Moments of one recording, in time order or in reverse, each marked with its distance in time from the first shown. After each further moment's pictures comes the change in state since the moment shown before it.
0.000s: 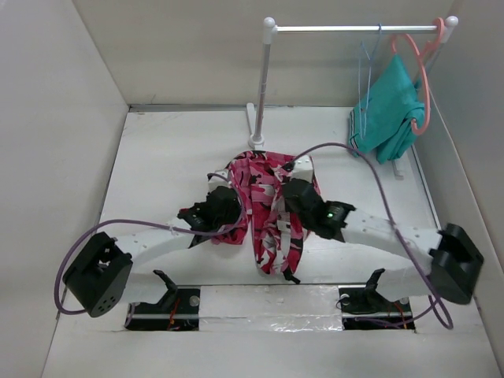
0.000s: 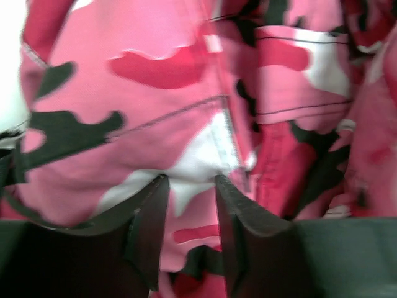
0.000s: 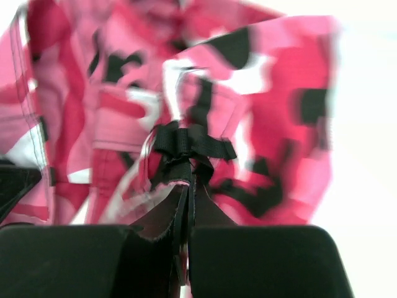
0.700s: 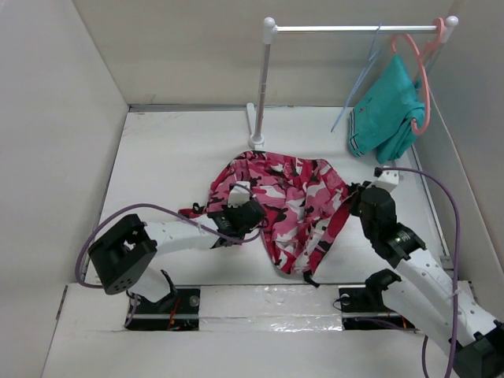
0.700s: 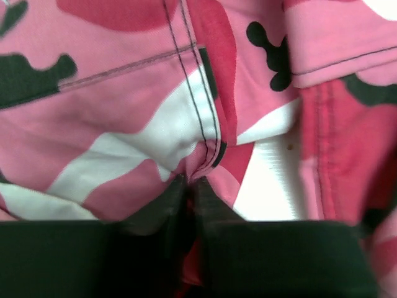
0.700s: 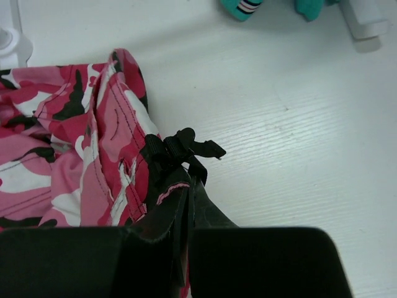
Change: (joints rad) left arm -0.245 0.187 0.149 -0.244 -0.311 -0.062; right arm -0.455 -0.694 -0.358 -0.157 -0.080 0.032
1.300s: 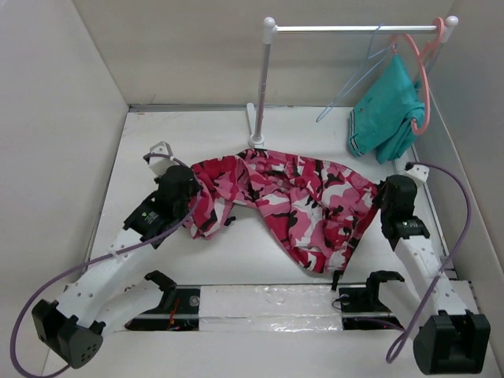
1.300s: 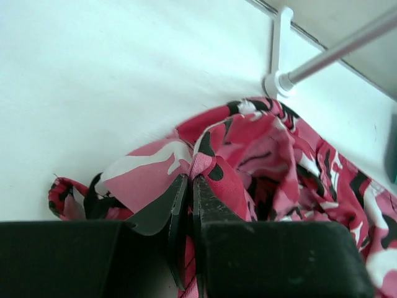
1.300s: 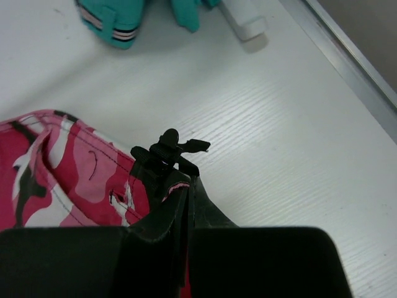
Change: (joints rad) left arm 0.367 -0.547 0.120 -0.163 -0.008 -0.019; right arm -0.445 0.091 -0.012 0.089 -0.150 -0.060
